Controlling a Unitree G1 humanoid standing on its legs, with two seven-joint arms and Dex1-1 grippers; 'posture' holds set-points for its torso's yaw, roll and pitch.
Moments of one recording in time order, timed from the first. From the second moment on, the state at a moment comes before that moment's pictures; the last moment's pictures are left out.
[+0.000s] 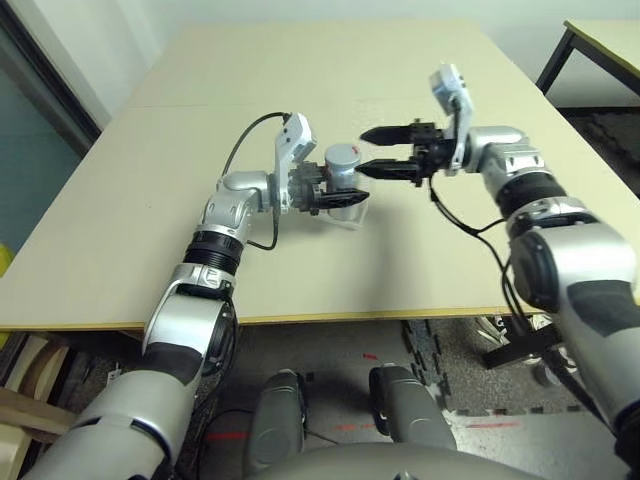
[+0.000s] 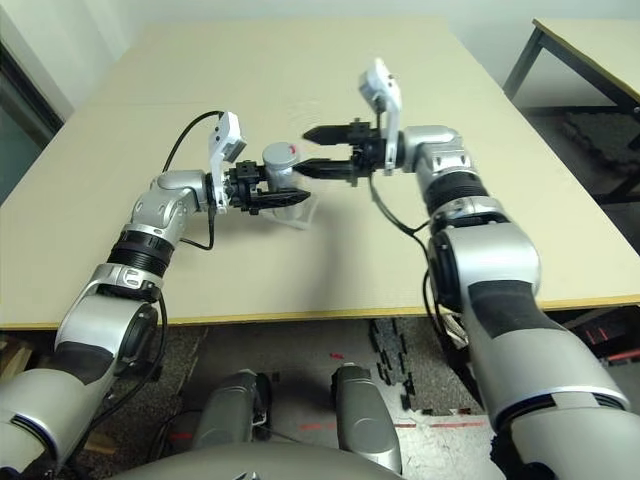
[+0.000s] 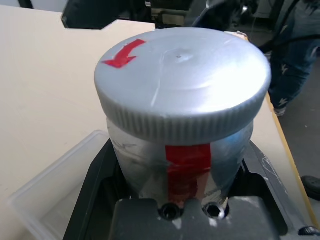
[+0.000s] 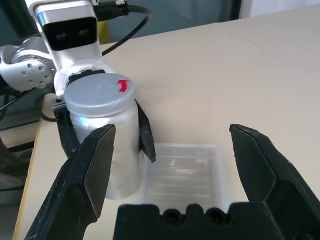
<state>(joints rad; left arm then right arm) -0.87 0.25 -0.06 0.68 -0.21 0.20 -1.26 -1.23 -0.38 -0.07 1.28 0.15 -0.02 1.44</state>
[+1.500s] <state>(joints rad) -0.89 0.24 -0.06 0.73 -0.21 0.15 -1.26 -1.25 -0.28 -0.09 1.26 0.12 0.06 1.61</state>
